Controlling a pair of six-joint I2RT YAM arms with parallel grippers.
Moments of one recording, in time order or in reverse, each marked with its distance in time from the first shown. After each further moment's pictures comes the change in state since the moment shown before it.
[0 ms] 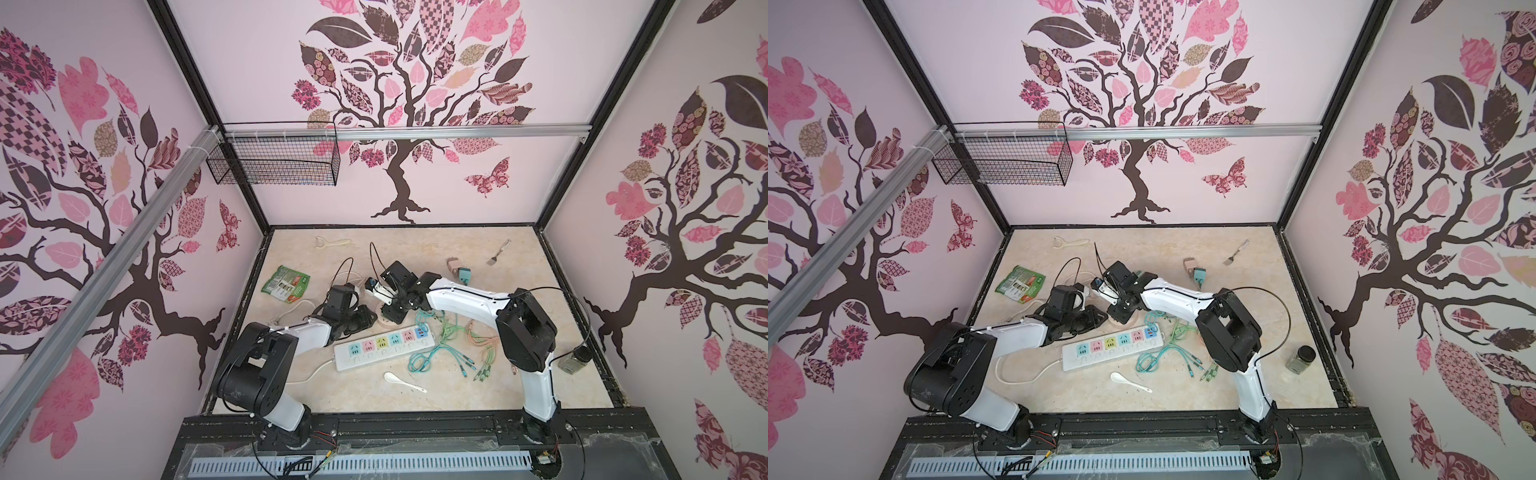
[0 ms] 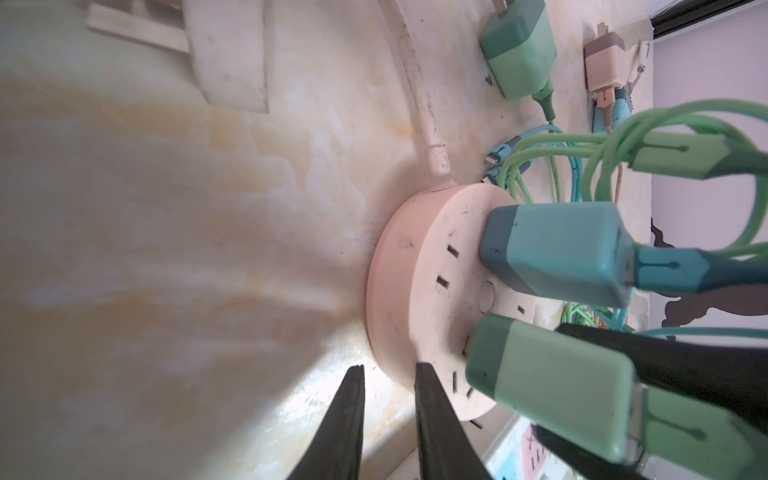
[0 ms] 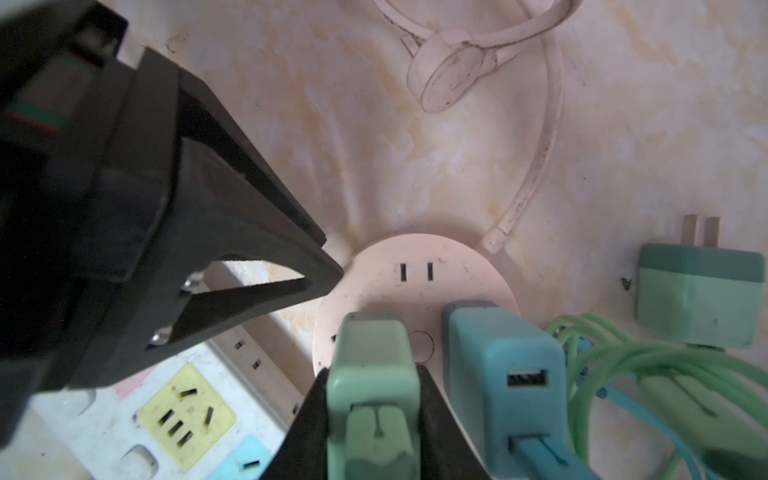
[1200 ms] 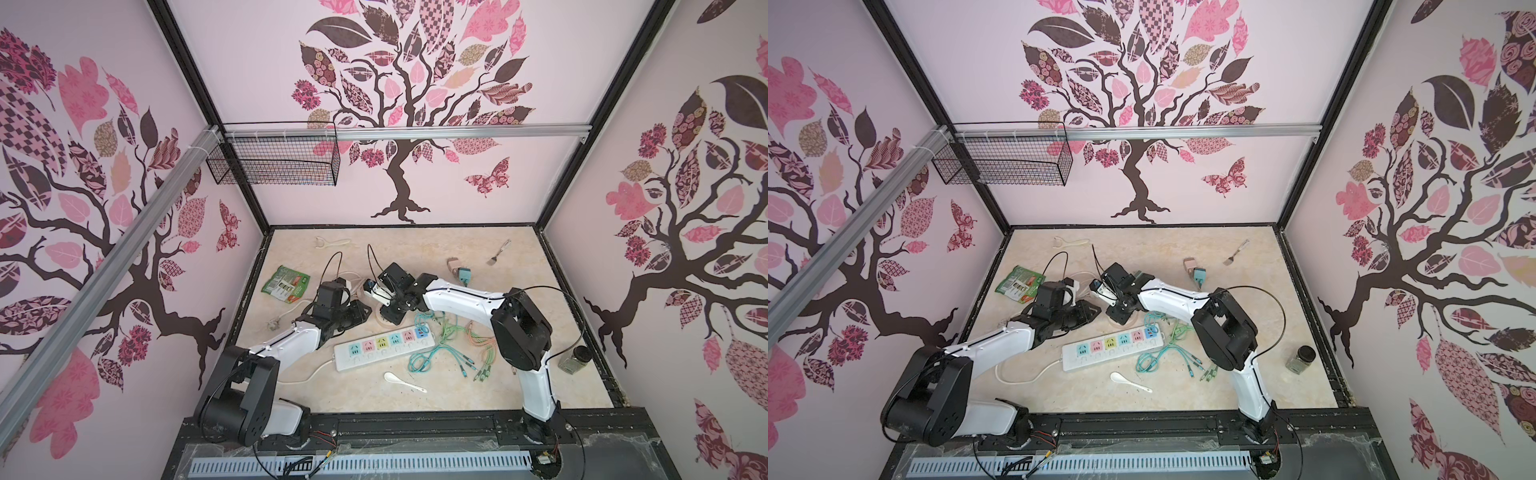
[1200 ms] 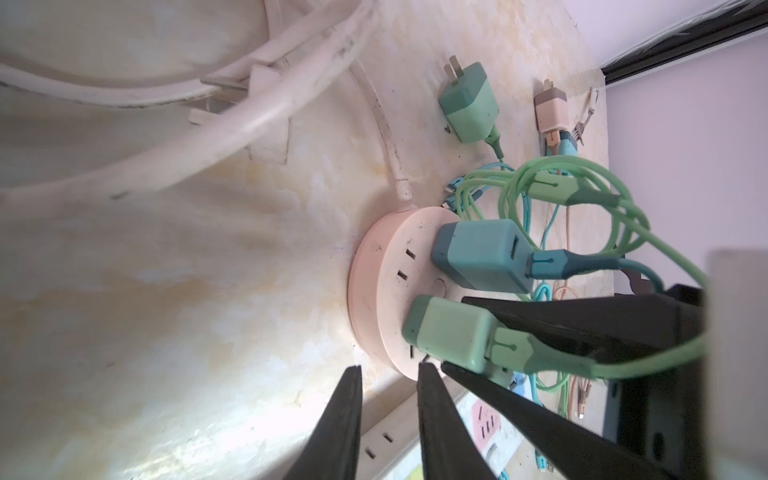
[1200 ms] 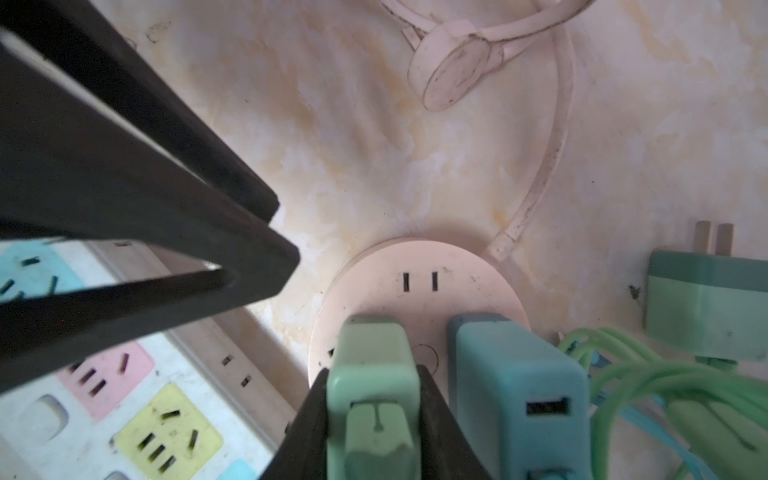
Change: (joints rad) left arm 0.047 -0.188 0.007 -0.123 -0.009 -0.002; right arm 0.006 0.043 0.010 0.006 0.013 0.000
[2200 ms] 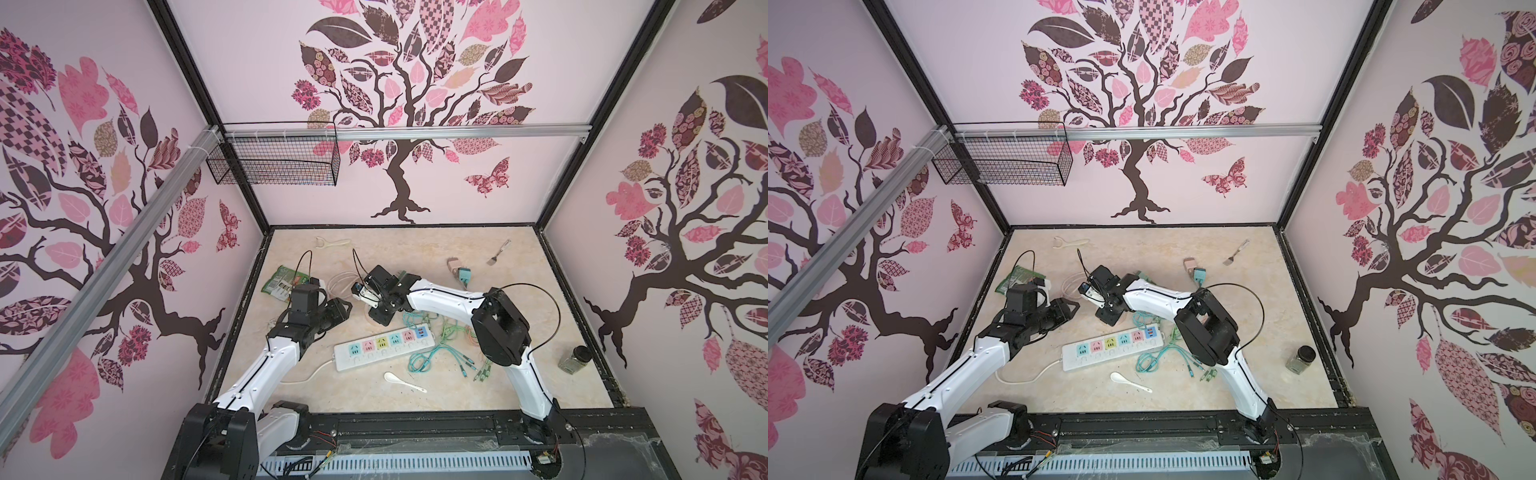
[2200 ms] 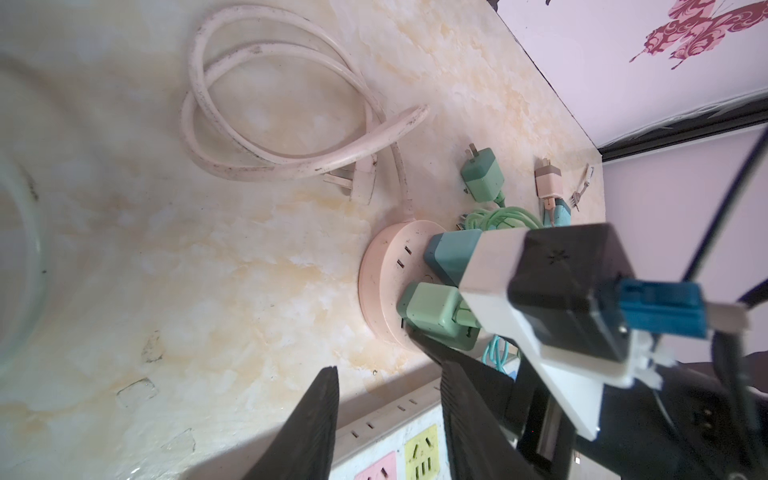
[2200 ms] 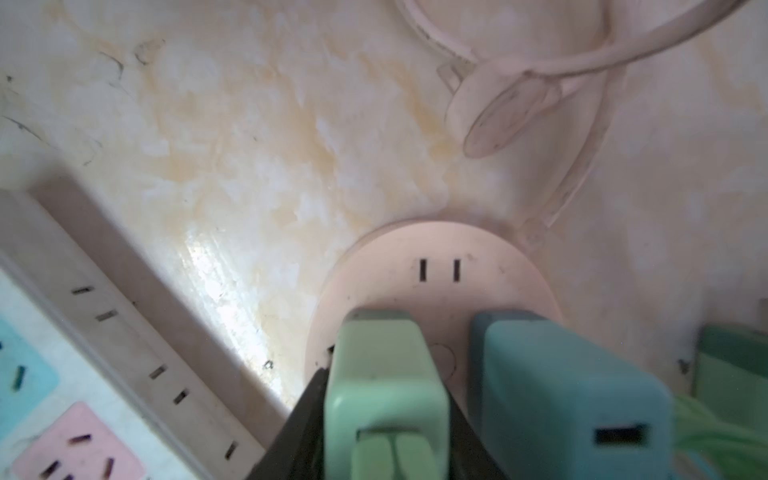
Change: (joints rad) left arm 0.138 -0.259 -0.029 -0.195 -0.044 0.013; right arm 0.059 0.127 0.175 -0.077 0.020 -0.002
